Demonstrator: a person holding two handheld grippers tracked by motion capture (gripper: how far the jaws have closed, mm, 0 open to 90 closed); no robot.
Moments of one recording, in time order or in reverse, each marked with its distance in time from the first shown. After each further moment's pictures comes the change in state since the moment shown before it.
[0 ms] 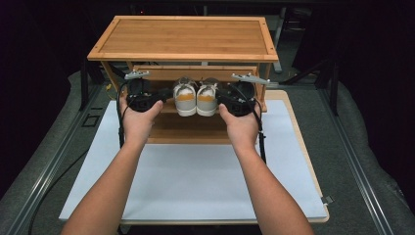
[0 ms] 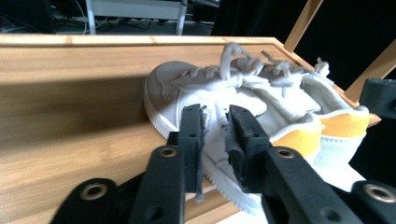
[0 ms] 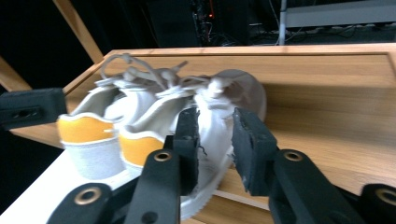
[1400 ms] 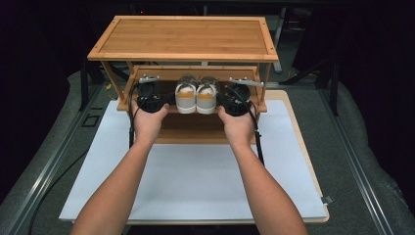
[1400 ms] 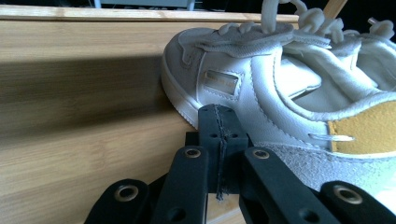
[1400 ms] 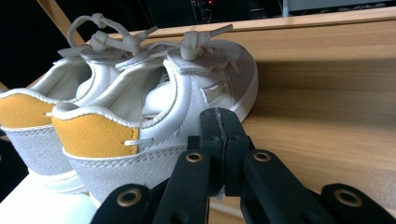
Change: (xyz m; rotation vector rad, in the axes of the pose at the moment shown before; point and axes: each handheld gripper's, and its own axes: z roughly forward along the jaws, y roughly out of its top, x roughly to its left) left arm 0.009 -0.011 0.043 0.033 0.043 0.010; right arm -0.013 -0.014 0.038 0.039 0.012 0.032
